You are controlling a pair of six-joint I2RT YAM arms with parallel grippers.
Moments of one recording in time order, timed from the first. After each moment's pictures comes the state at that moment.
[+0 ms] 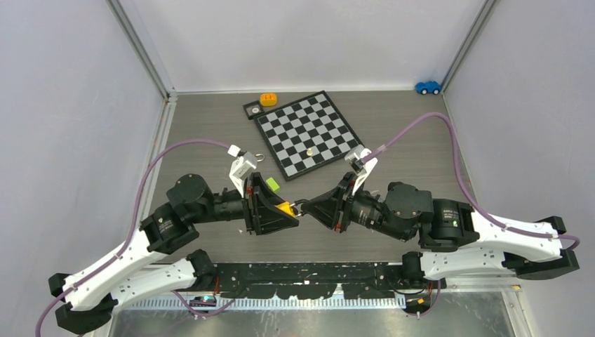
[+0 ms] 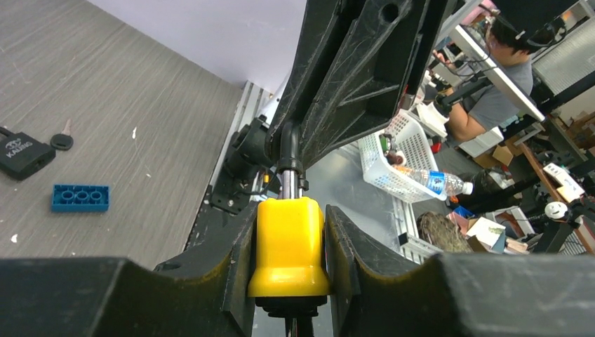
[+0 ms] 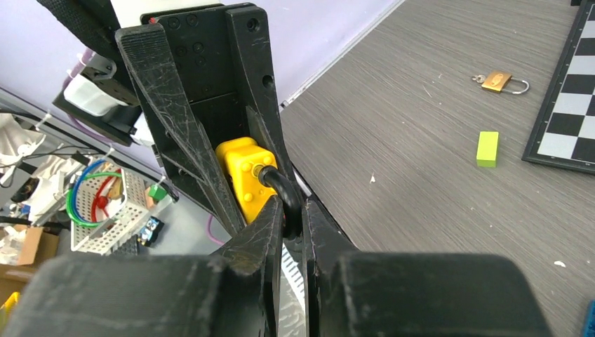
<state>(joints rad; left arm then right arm) -0.98 0.69 0.92 -0.17 0.48 -0.59 1.47 0.90 1.19 -0.40 0.38 0.55</state>
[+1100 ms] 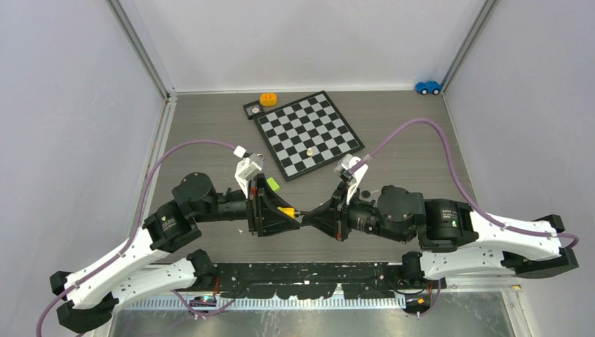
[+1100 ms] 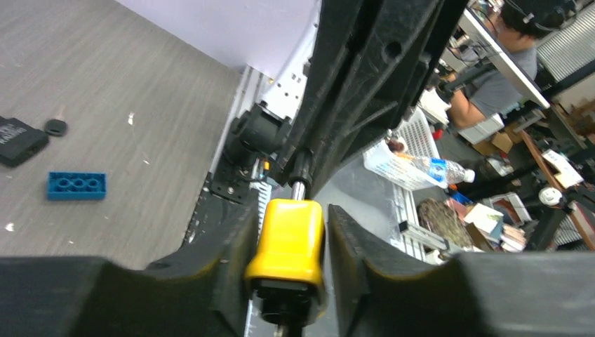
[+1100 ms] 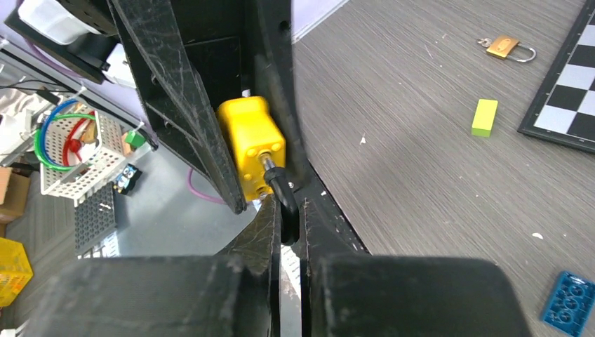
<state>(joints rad) -0.98 0.71 0.92 -0.21 0.52 -0.57 1.47 0.93 1.24 -0.56 0.31 0.50</state>
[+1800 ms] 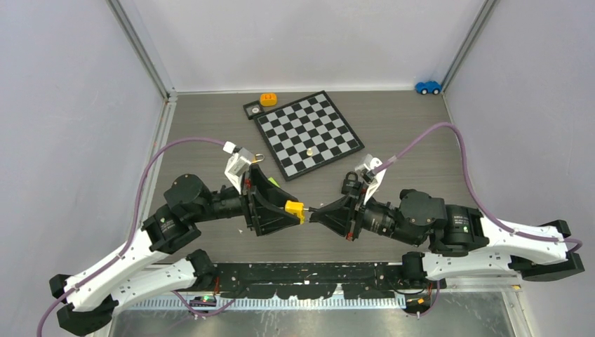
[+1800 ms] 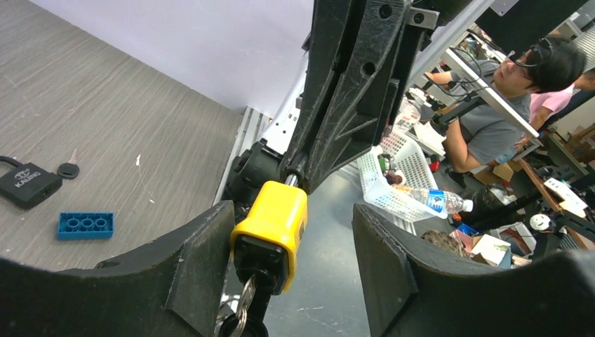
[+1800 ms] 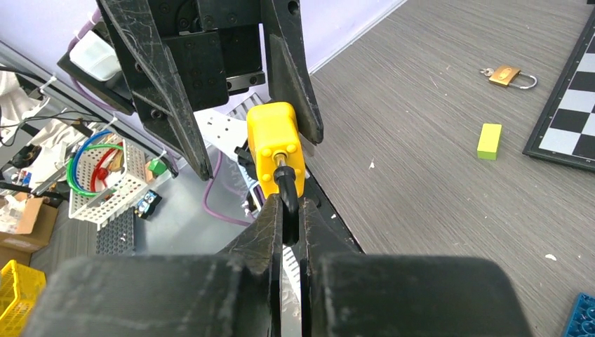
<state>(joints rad) -0.98 0.69 0.89 -0.09 0.47 -0.60 1.47 0.80 1.10 -0.41 0.34 0.51</state>
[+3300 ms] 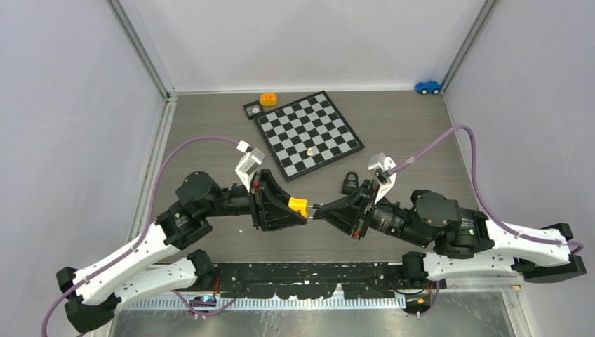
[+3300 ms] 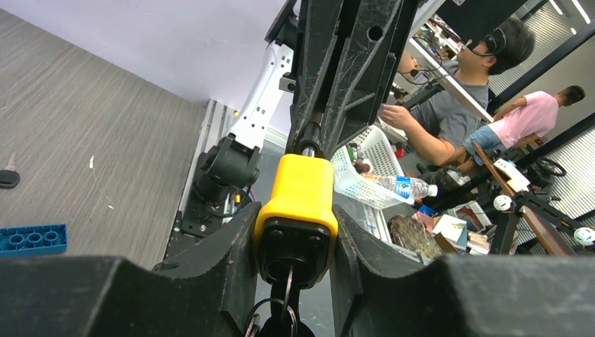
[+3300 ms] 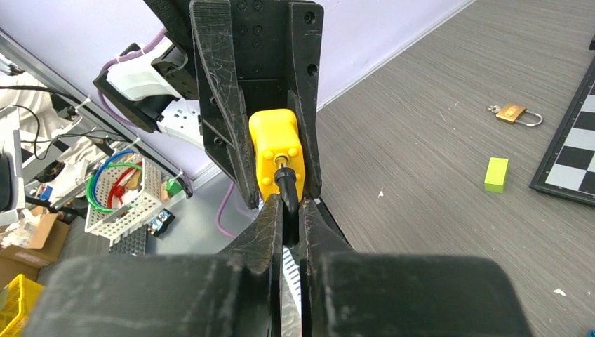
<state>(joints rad) -0.97 0.75 0.84 0.08 0.60 -0.69 1.47 0.74 1.04 -0.29 0.33 0.47</state>
